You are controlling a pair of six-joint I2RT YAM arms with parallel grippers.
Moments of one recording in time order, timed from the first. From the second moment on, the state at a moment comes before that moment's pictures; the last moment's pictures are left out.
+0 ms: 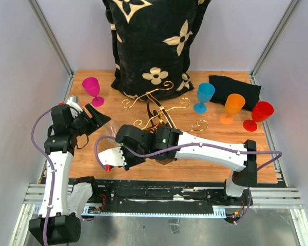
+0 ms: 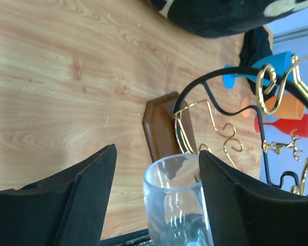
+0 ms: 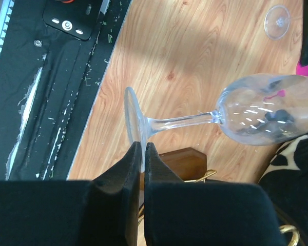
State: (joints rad) left arm 0.14 0.82 0.87 -0.60 0.45 -0.60; right arm 1.38 1.72 1.80 -0.94 -0.10 -0.64
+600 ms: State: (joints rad) left arm 0.14 0.80 0.78 -0.60 0.61 -0.62; right arm 1.40 1.76 1.84 -0.94 -0.06 -0.72
